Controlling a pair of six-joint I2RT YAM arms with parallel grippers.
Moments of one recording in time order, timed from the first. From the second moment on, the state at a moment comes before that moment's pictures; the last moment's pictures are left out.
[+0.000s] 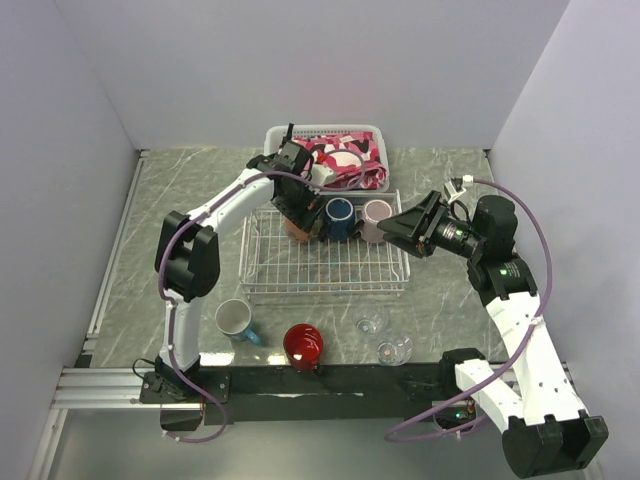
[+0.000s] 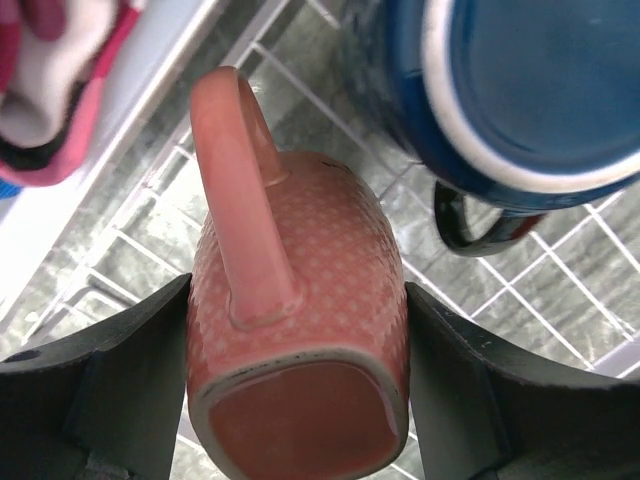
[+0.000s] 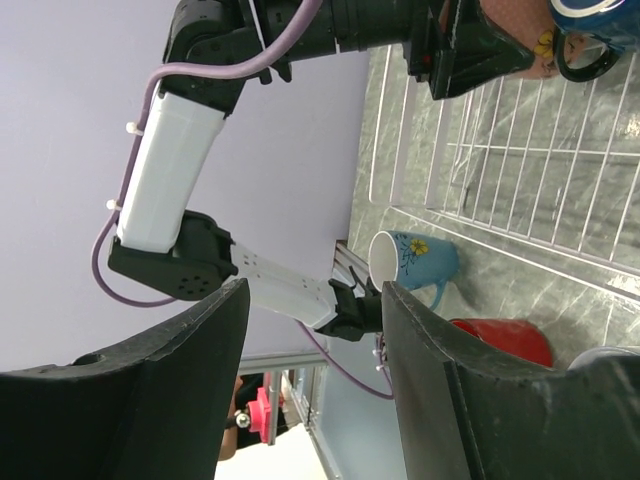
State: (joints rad) left arm -0.54 2.07 1.85 -0.88 0.16 0.24; right arm 0.11 0.86 0.91 -0.34 -0.80 1.06
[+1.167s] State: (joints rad) left arm -0.42 1.77 1.94 -0.92 0.30 0.21; right arm 0.14 0.89 1.00 -0.60 -0.69 0.84
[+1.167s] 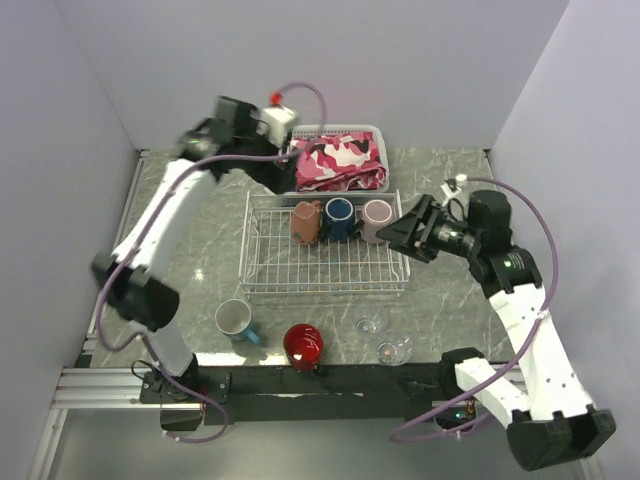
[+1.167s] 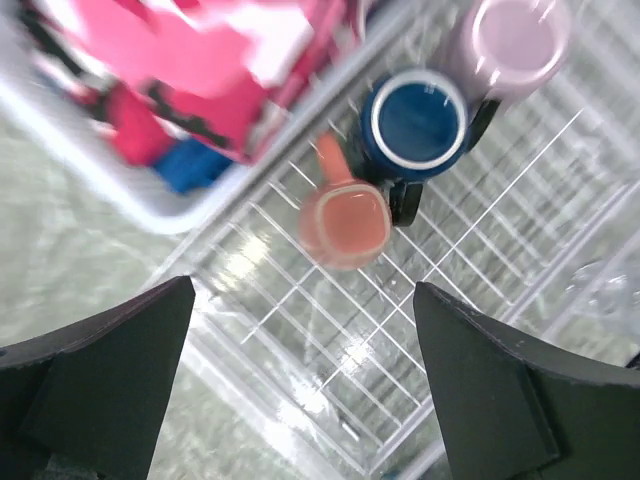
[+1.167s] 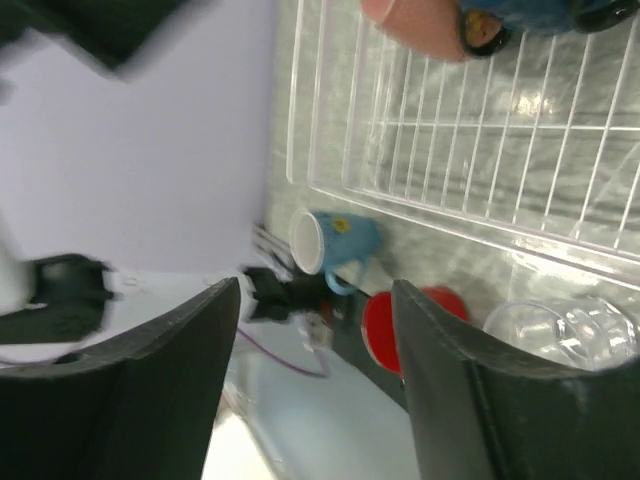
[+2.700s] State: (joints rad) left arm -0.04 0.99 1.44 -0.87 0.44 0.07; right arm 1.16 2.05 1.91 -0.98 -0.16 0.44
